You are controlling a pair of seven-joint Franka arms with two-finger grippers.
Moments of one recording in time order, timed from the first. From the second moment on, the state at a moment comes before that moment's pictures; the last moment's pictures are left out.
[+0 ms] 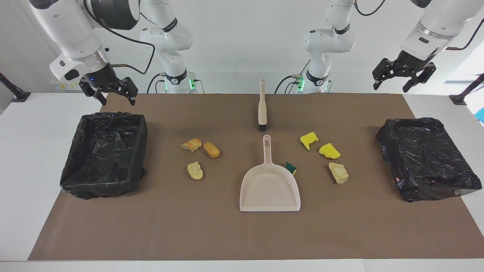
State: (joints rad) left arm -0.11 -0.04 0.09 -1.49 -0.01 1.42 0.13; right arm -0.03 -0.01 -0.03 -1.62 -0.01 1.55 -0.05
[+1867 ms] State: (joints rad) left arm -0.09 -0.04 0.09 -1.49 -0.01 1.42 0.13; right arm 0.04 0.05 0.00 -1.62 -0.01 1.60 -0.05
